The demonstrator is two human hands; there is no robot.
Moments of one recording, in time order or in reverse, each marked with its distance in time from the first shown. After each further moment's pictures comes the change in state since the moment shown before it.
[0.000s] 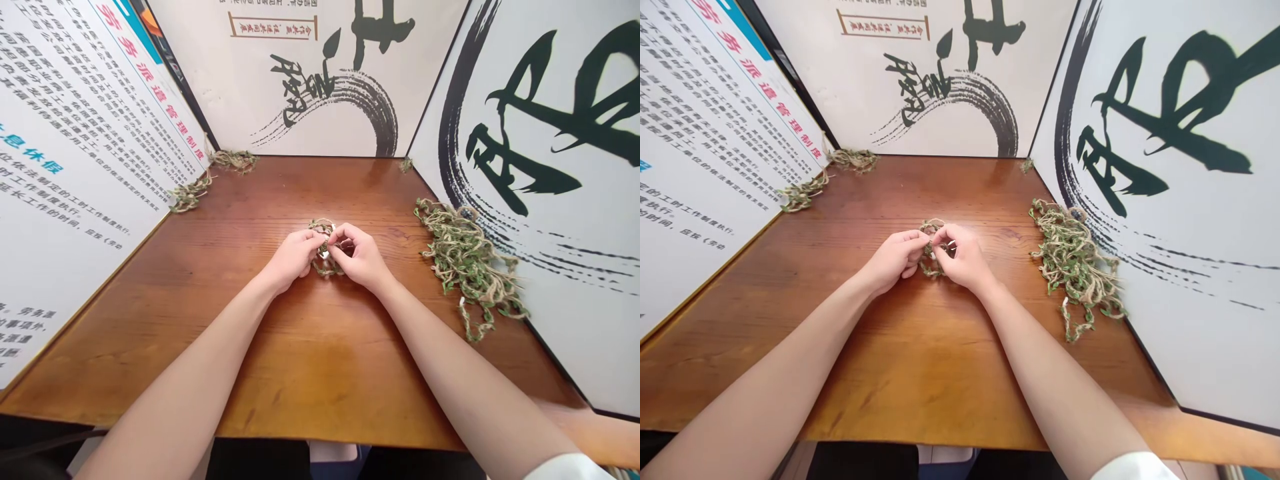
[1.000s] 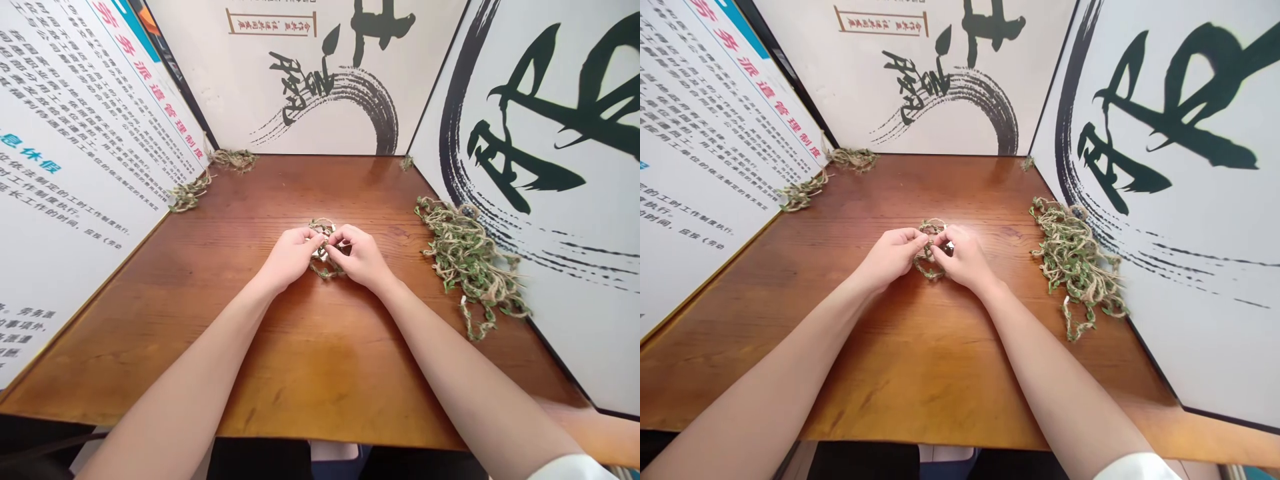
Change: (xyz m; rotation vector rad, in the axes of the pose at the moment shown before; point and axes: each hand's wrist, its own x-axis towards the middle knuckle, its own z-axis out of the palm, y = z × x) left_hand -0.001 -0.001 -0.004 0.174 0.059 0.085; right_hand 0.001 0.004 -0.003 -0.177 -0.026 -0.059
